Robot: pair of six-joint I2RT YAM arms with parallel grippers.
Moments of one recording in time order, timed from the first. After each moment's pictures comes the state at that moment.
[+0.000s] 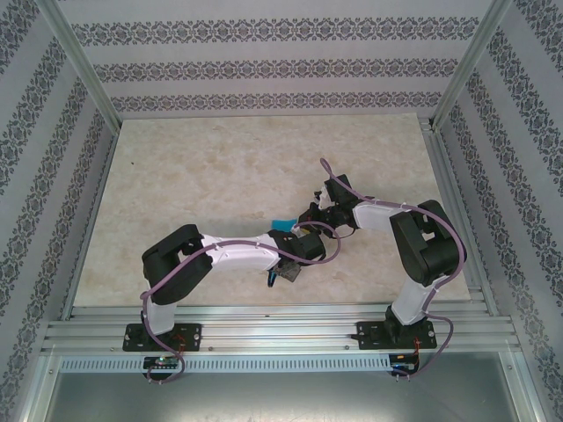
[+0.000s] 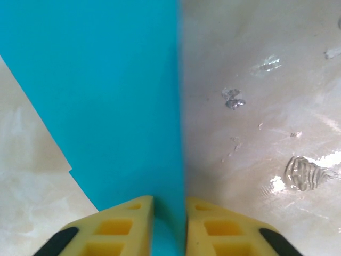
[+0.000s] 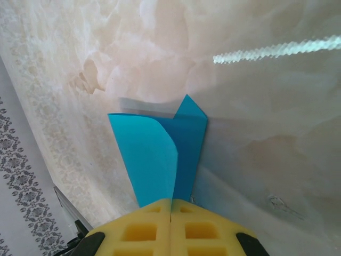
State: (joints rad) left arm -1.12 1.92 1.23 -0.72 -0.30 -0.57; right arm 0.41 1.77 0.88 -0.16 -0.65 0.78
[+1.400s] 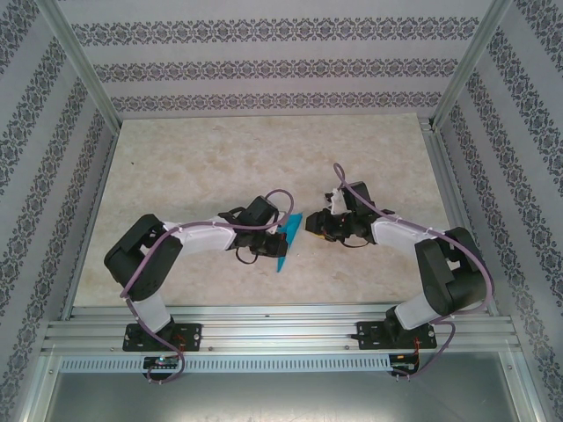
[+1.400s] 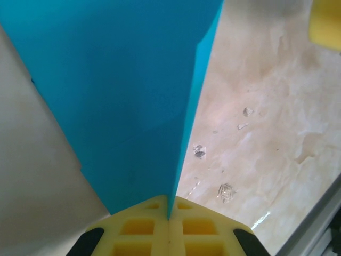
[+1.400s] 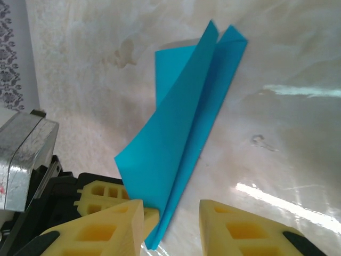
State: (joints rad) left arm -0.75 1.74 0.93 -0.22 0.41 -0.58; right arm 0.37 1.52 0.70 -0.09 -0.67 0.64
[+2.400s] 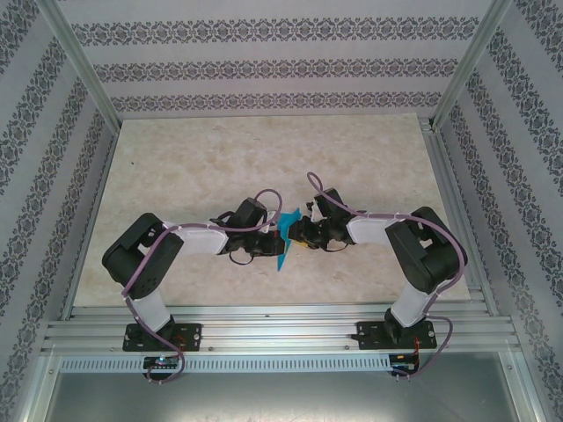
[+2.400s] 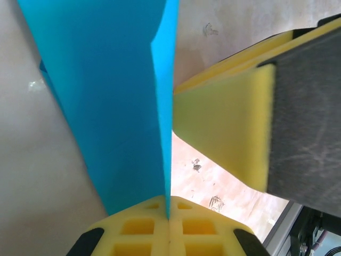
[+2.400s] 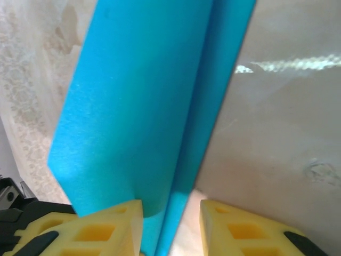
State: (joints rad) left arm -0.69 1.74 0.81 0.02 0.52 -0.70; right arm 0.53 1.73 0.76 -0.01 -0.53 0.80
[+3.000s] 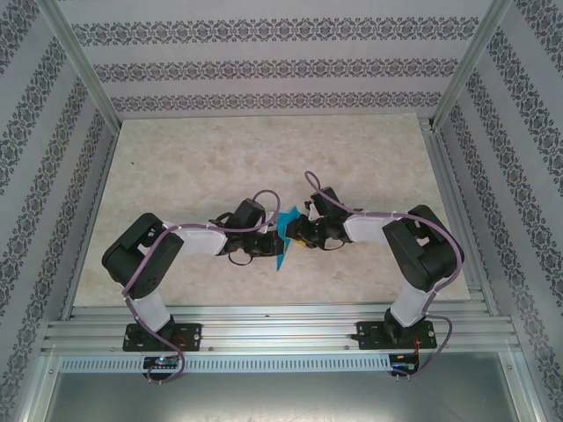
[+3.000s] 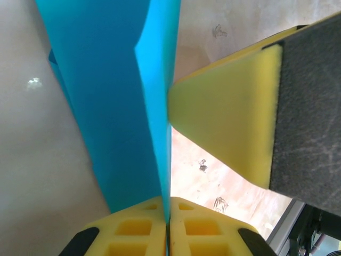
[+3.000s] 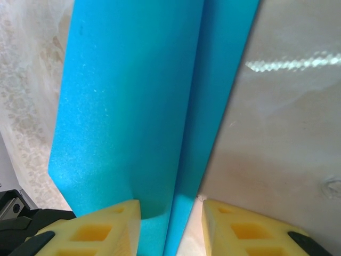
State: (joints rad) left arm -0.69 1.74 0.79 0.04 0.52 -0.72; right arm 0.54 1.75 0.80 -0.03 -0.51 0.83
